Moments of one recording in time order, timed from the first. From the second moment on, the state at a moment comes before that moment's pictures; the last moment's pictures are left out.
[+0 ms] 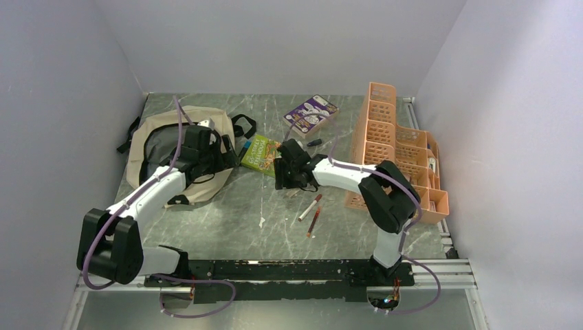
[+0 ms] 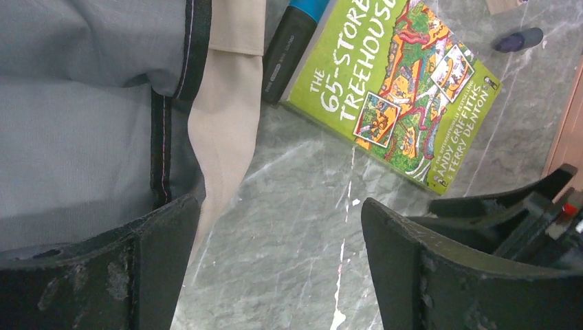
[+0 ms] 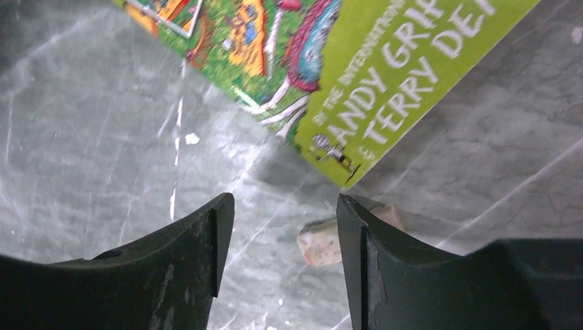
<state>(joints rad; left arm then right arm) -0.30 1.31 0.85 -0.29 0.01 -0.54 0.74 1.84 1.13 -0.26 0.05 0.57</state>
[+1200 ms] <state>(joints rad) -0.42 1.19 0.82 -0.27 0.05 -0.57 0.51 2.24 1.72 -0.31 -0.31 0.09</state>
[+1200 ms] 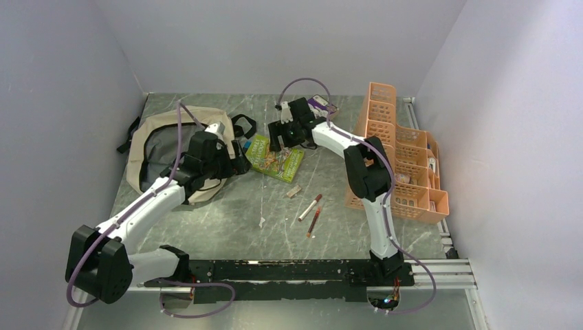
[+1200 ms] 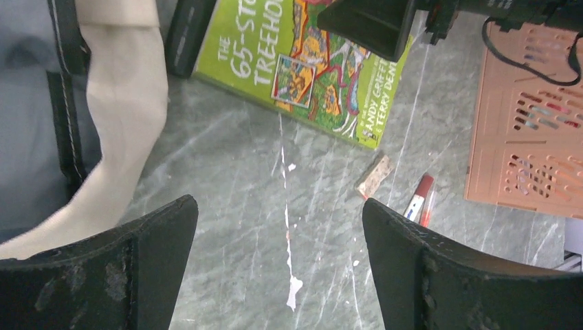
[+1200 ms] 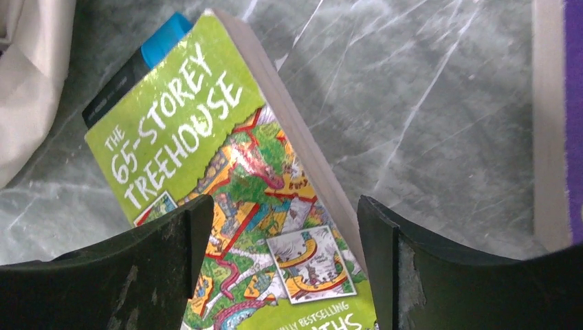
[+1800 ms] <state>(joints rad) -0.48 1.26 0.77 -0.22 0.06 -0.63 0.54 2.06 1.44 -0.37 -0.23 0.23</state>
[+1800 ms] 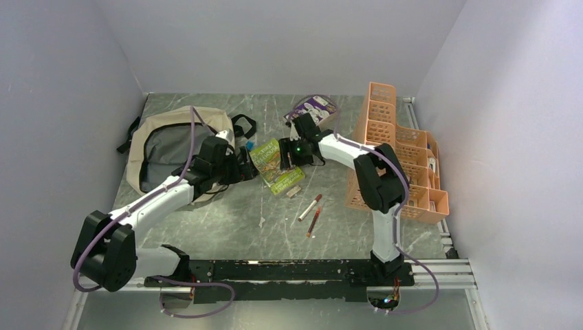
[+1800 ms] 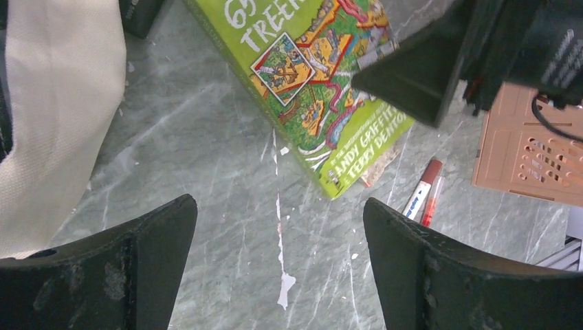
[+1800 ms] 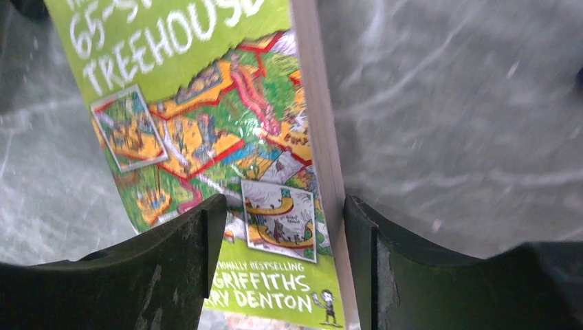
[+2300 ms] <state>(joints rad) -0.50 1.42 0.74 -0.14 0.06 -0.64 0.68 1.87 1.17 -0.30 -0.11 0.45</state>
